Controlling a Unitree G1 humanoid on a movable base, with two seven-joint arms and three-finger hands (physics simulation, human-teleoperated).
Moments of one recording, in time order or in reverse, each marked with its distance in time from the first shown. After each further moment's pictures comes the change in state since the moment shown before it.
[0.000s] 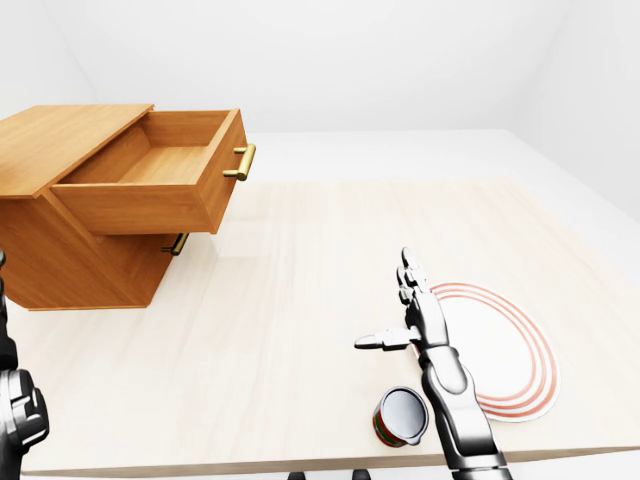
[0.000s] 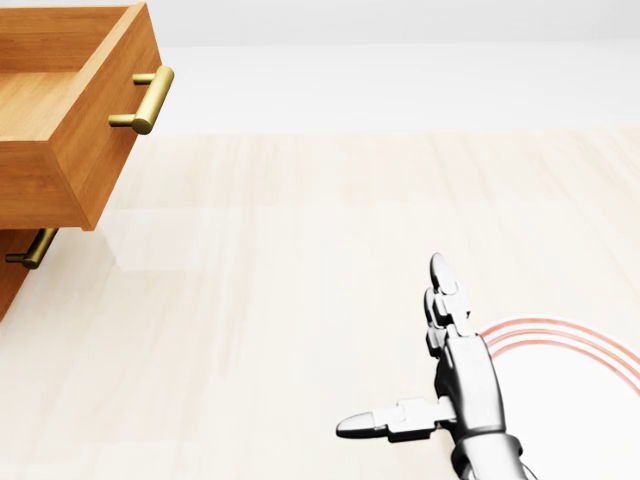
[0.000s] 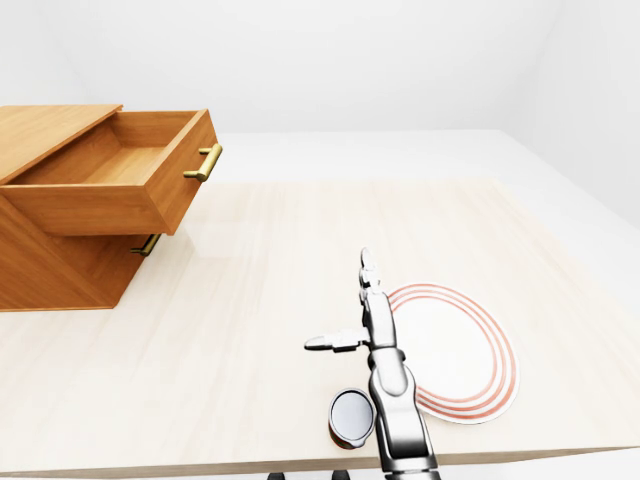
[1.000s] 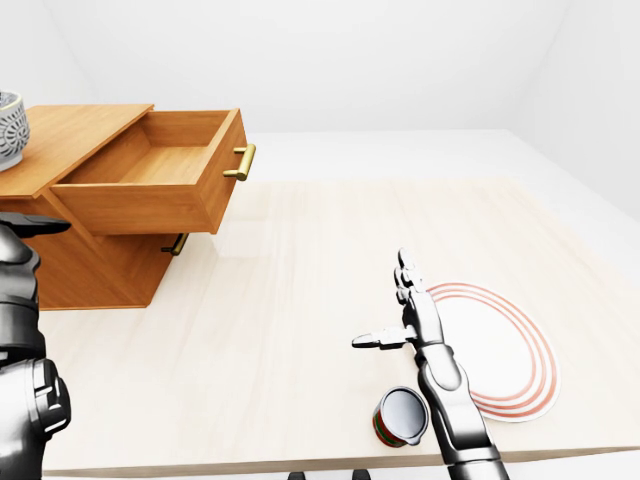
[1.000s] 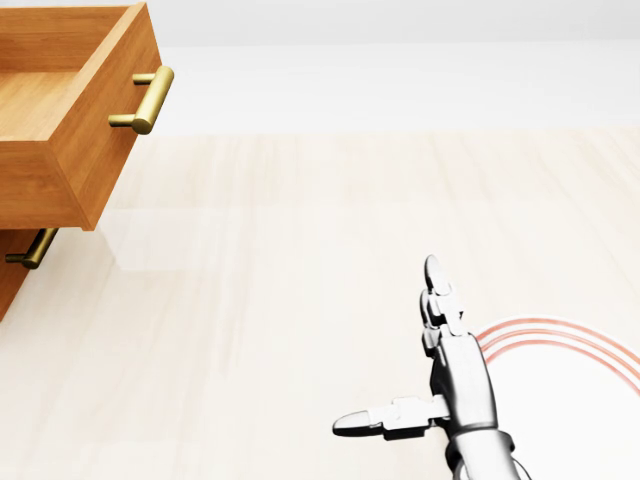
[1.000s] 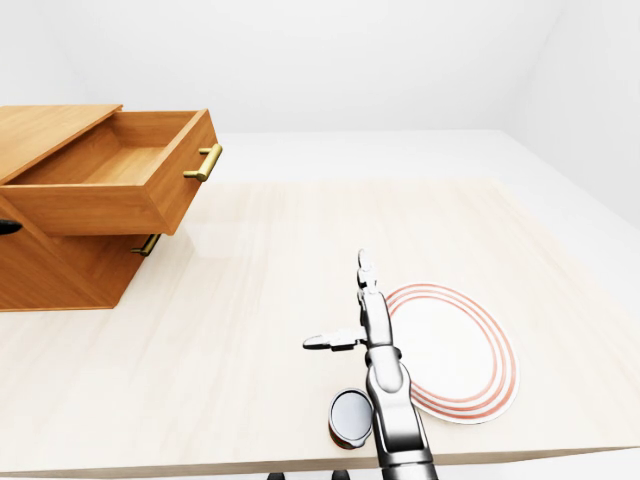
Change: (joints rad) left arm -0.039 -0.065 -0.014 0.098 0.041 0.000 0.000; right arm -0.029 0.003 0.002 0.066 -0.014 -0.020 -0.011
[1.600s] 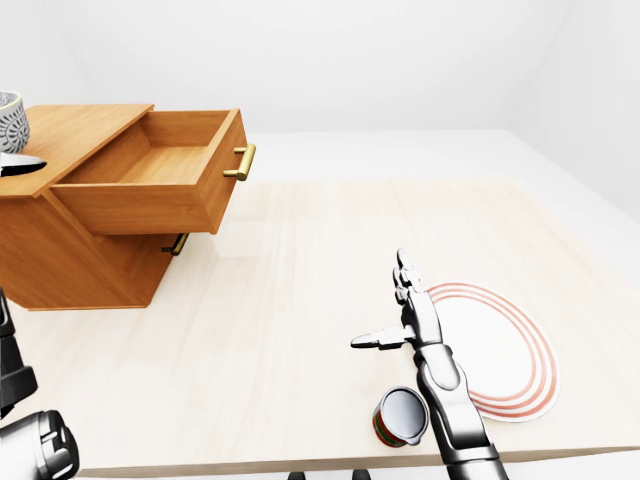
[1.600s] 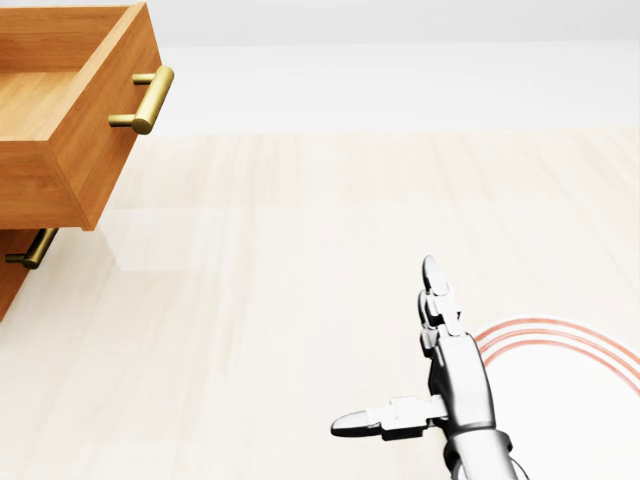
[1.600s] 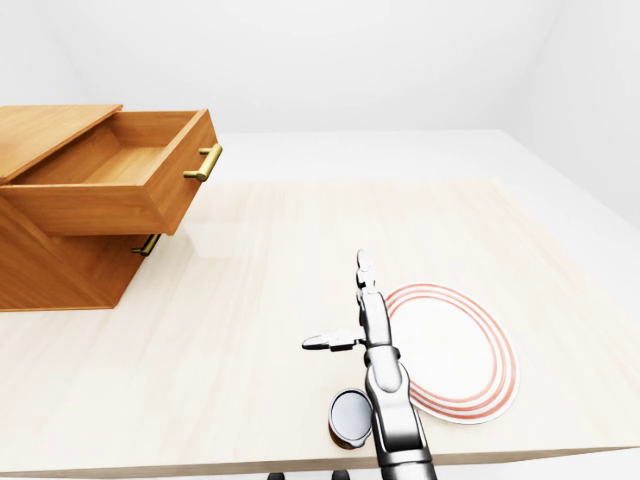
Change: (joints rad) left arm 0.292 -0.066 0.214 -0.937 -0.165 0.144 -0.215; right arm -0.002 0.002 0.004 0.006 -0.003 -0.001 -0.001
